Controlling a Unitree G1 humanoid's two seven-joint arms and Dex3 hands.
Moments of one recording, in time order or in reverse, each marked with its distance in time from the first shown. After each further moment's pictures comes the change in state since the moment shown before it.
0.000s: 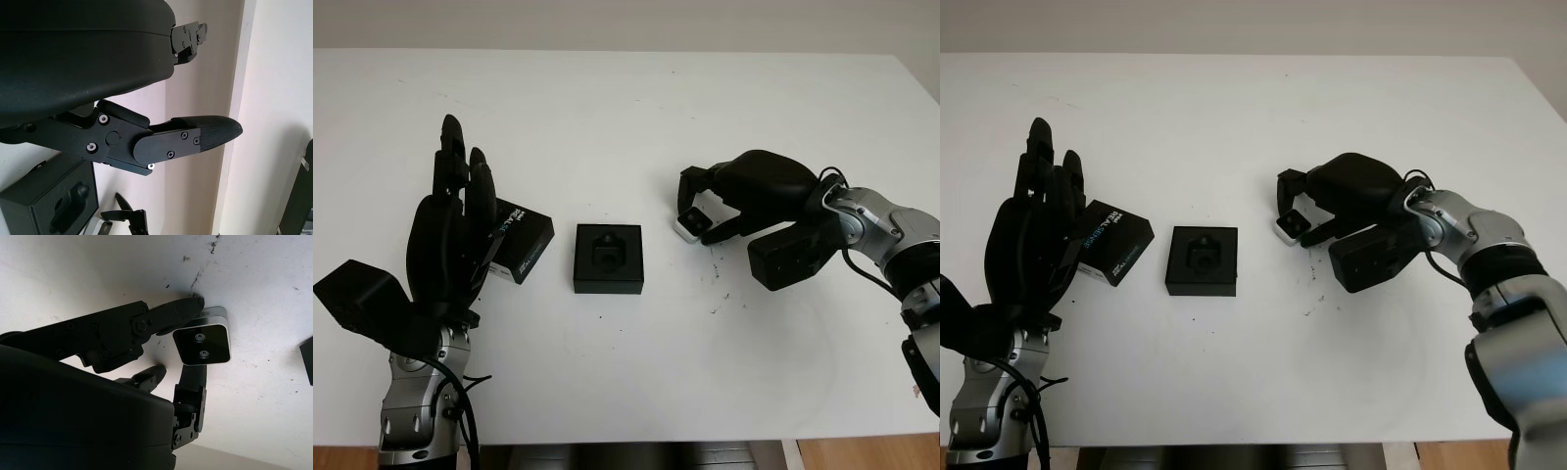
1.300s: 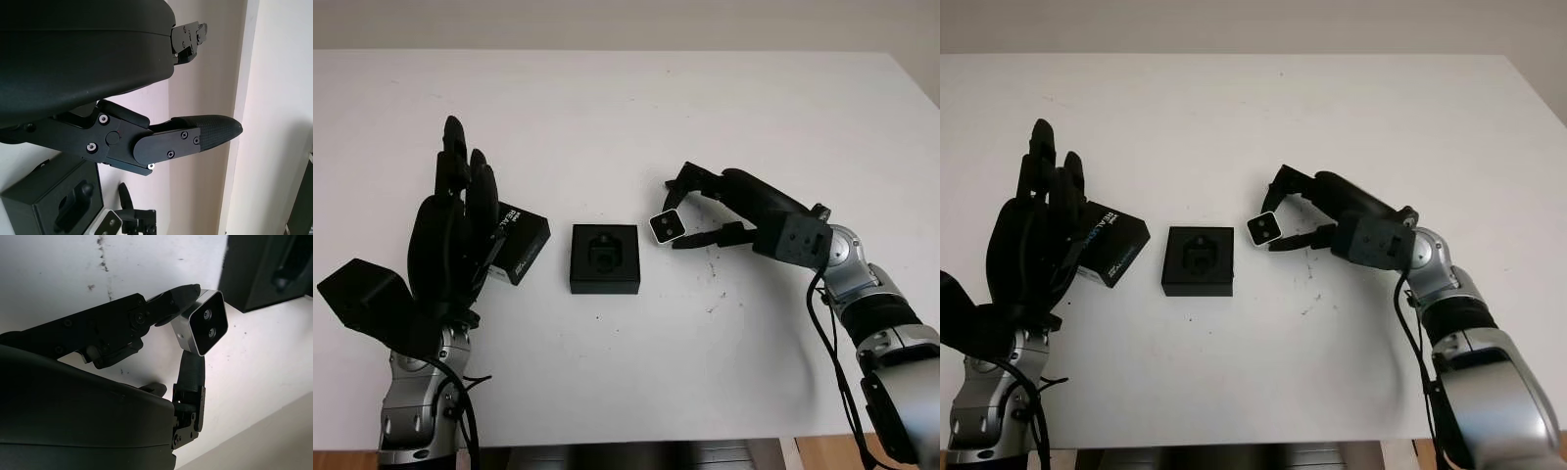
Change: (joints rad) left arm 0.000 0.006 -0.004 0.003 0.017 0.015 0.002; right arm 0.213 0.201 -0.335 -0.113 0.559 0.213 0.462
